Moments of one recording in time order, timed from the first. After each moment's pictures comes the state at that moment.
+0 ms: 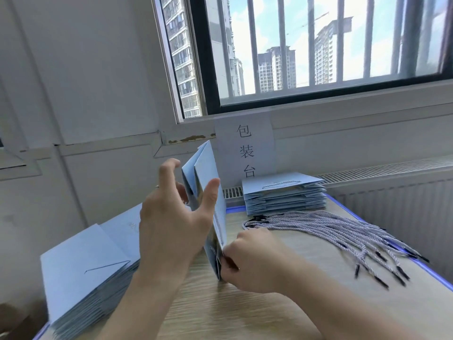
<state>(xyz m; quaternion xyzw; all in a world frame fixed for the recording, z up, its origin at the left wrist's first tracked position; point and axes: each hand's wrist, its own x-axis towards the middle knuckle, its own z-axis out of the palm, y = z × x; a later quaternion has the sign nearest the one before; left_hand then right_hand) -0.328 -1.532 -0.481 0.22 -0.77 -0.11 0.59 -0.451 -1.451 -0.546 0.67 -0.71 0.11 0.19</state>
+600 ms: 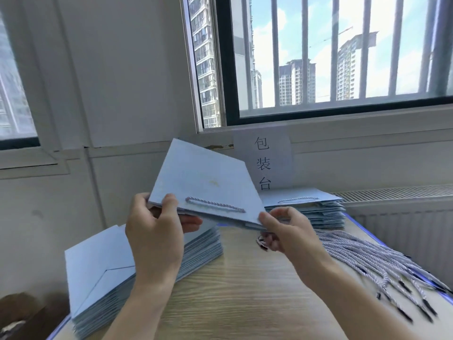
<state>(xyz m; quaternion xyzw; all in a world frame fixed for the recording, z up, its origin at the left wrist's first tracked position) -0.307 -1.548 -0.479 0.24 -0.57 -0.45 0.65 -0.470 -1.445 -0.518 0.28 -0.58 0.73 -0.22</state>
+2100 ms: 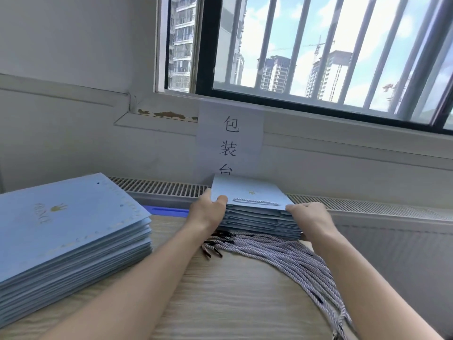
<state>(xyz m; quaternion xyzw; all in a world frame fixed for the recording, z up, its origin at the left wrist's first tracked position) -0.526 -1.598 -0.545 0.30 -0.77 -0.49 0.28 -0.647 -1.435 -0.525 0.14 -0.84 0.52 -0.04</state>
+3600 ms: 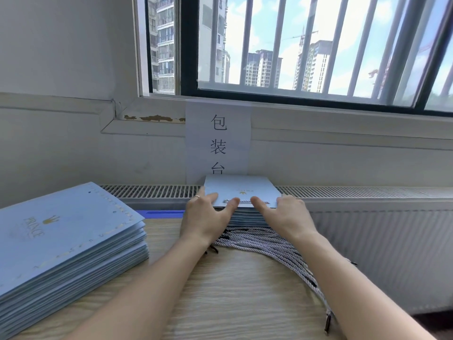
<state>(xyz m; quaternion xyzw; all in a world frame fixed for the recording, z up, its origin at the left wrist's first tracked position) -0.523 -1.587 -0.558 0.28 -0.86 -0.31 0.31 -0.624 -1.446 -0.533 0.26 -0.92 0.28 0.06</state>
